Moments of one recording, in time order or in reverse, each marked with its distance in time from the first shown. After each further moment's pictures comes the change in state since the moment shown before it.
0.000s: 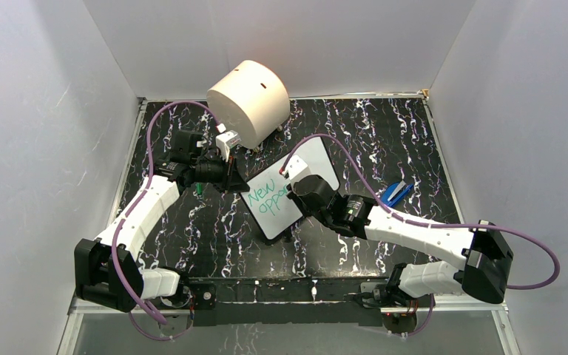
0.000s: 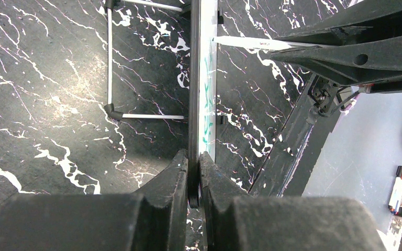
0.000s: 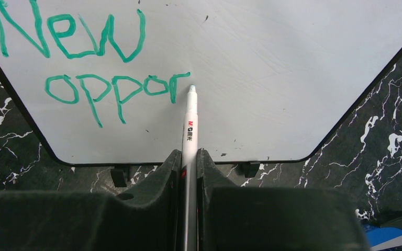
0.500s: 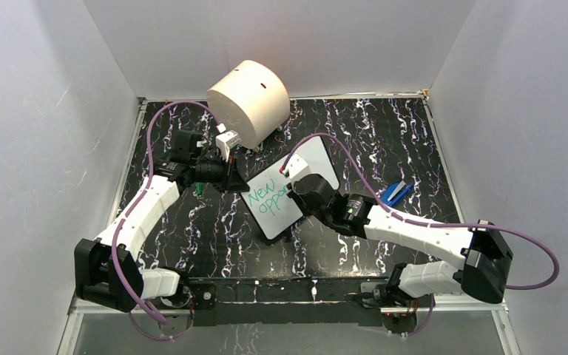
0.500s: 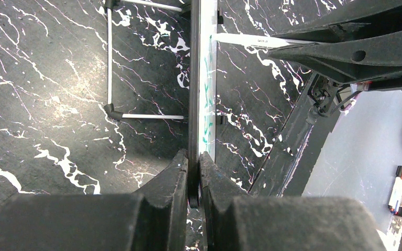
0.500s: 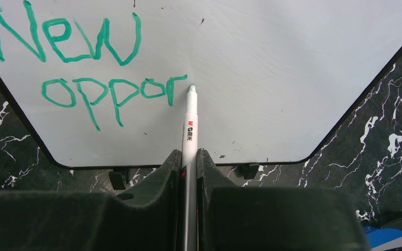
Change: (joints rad) left arm 0.000 0.000 0.000 0.000 0.001 0.000; right arm -0.007 0.004 0.000 0.008 -0.007 -0.001
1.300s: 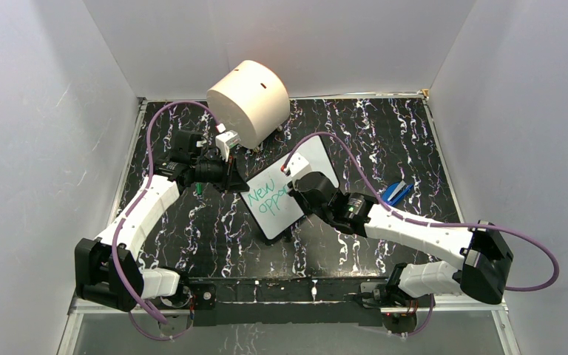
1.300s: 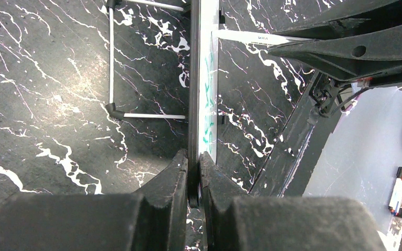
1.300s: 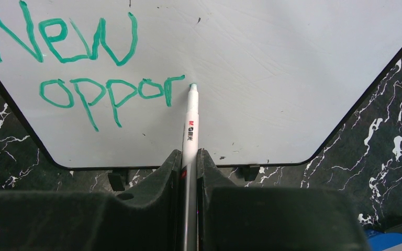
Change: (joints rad) left arm 0.000 0.002 0.000 0.000 -0.003 0.000; right arm -0.024 0.002 -0.006 0.013 -0.032 -0.002
